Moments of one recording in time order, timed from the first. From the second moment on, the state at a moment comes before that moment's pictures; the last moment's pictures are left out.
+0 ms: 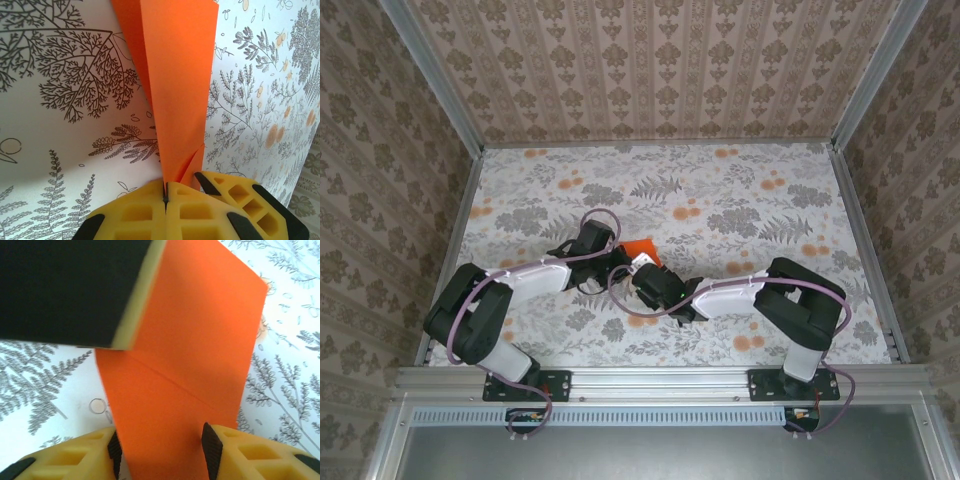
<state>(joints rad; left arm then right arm) -0.64 1.53 0.71 -0.07 0.36 -1.07 1.00 1.77 0.83 0.04 0.45 0.13</state>
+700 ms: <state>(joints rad) -0.52 1.41 0.72 -0.22 0.35 -1.00 0.97 1.78 0.84 0.07 0.37 0.15</state>
